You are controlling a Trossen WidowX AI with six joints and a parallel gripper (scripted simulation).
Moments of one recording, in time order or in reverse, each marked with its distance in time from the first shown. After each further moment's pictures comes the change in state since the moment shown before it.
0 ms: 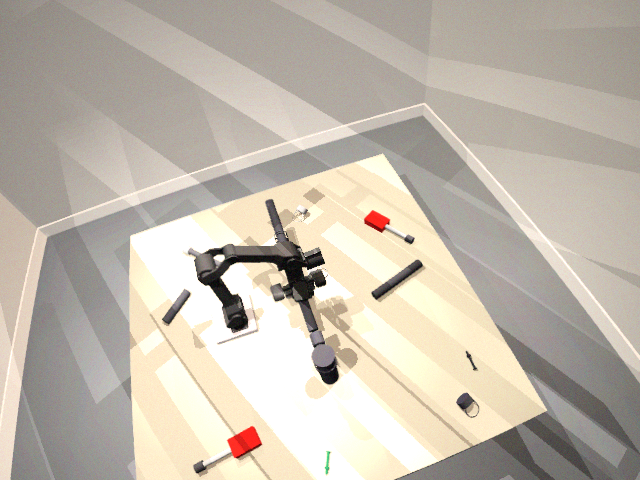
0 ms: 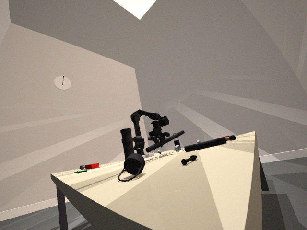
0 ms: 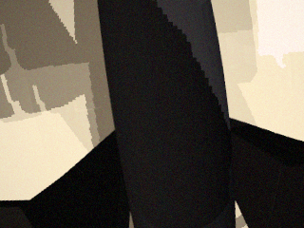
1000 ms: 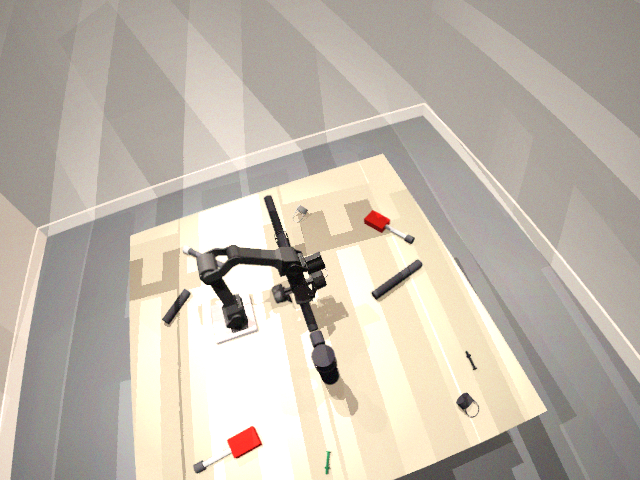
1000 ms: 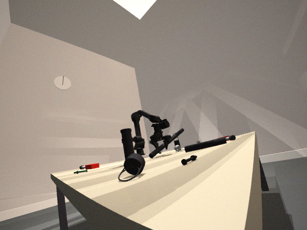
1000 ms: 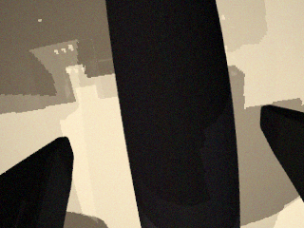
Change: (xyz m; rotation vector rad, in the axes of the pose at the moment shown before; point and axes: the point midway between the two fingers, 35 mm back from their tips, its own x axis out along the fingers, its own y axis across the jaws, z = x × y) arm 0.024 0.003 -0.018 0.003 0.113 0.024
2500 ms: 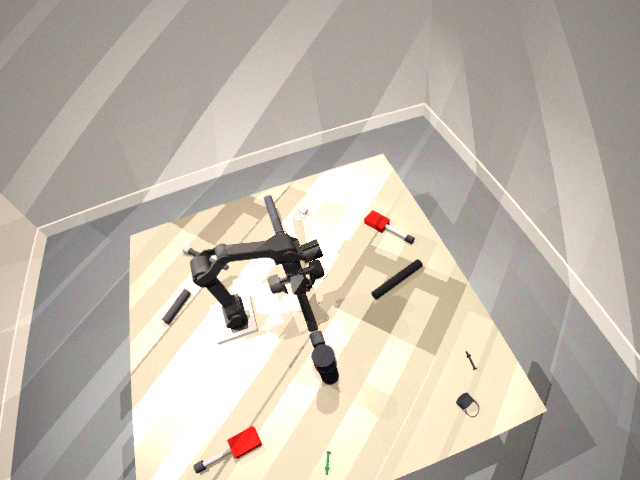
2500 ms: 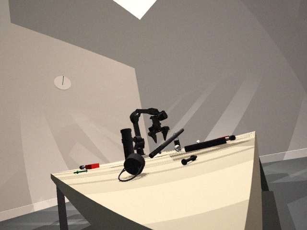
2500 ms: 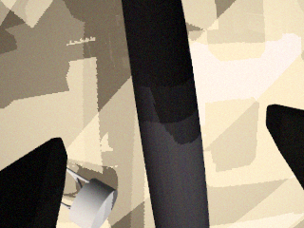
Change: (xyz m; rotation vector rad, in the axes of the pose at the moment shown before) arm -0.067 0.001 0.000 -0.001 0.000 0.006
